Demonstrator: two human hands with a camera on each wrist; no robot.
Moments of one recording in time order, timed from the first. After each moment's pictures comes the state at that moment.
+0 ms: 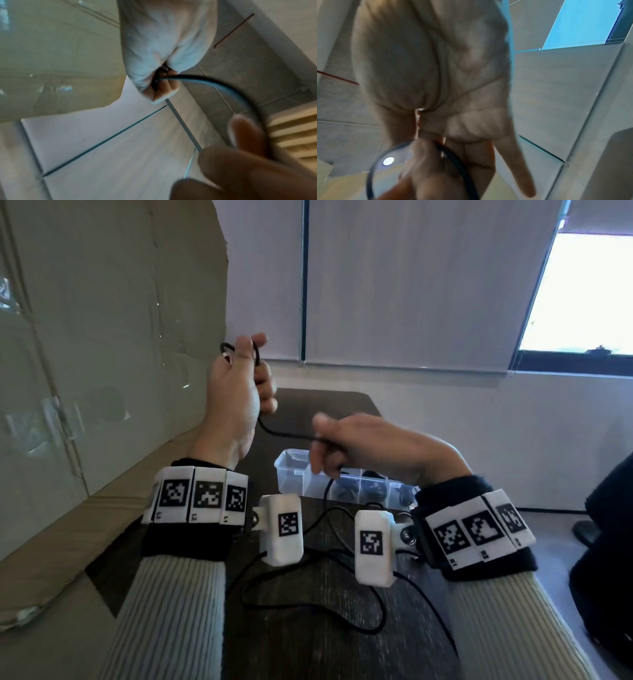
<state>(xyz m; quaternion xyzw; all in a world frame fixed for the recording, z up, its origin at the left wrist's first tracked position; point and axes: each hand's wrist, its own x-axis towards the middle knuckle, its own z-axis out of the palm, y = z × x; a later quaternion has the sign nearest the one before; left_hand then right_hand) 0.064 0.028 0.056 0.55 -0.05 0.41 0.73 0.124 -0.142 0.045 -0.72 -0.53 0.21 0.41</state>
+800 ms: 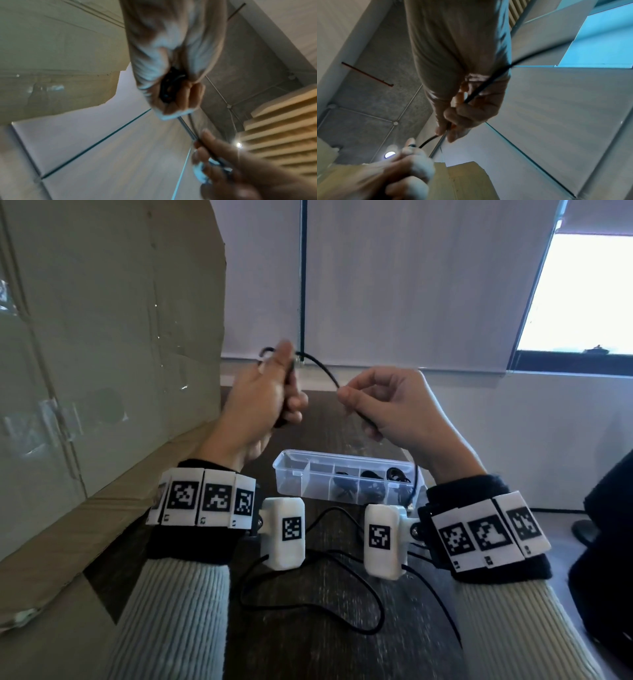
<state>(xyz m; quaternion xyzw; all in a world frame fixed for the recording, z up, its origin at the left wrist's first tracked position) 0.060 0.008 0.059 0.64 -0.06 0.30 0.70 0.139 -0.150 0.055 -0.69 -0.41 -0.05 0.60</state>
